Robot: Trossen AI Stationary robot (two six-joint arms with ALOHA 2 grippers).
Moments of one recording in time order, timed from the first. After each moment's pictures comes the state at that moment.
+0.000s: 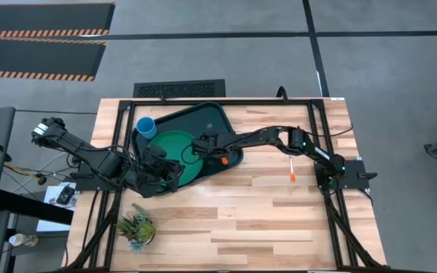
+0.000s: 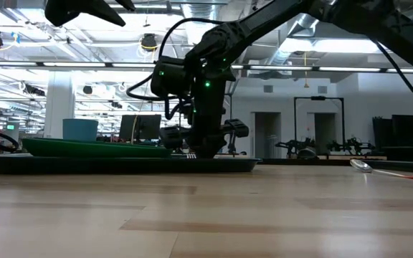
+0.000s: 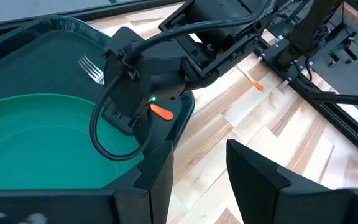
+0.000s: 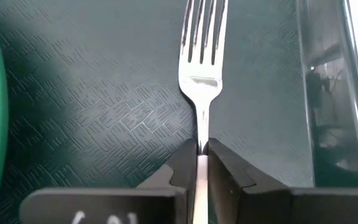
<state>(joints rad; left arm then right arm) -0.47 1.16 1.05 -0.75 -0.77 -1.16 -0.12 2.40 1.88 -0.80 0.55 0.93</state>
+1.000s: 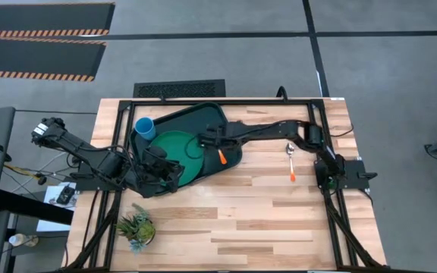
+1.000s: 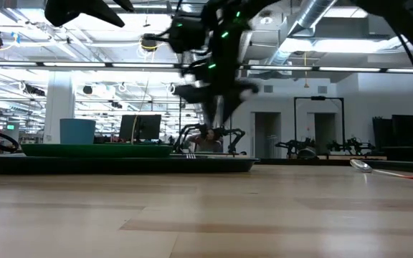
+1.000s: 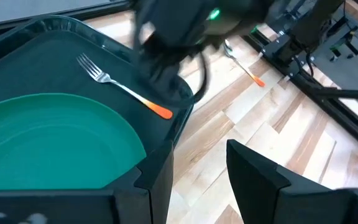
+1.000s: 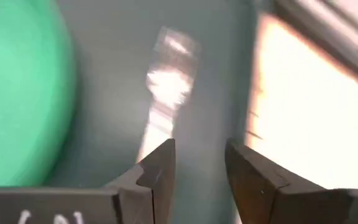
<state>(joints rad) -0.47 1.16 1.05 -0.76 -0.76 -1.15 -0.12 2.19 1.87 -1.00 0.57 0.76</state>
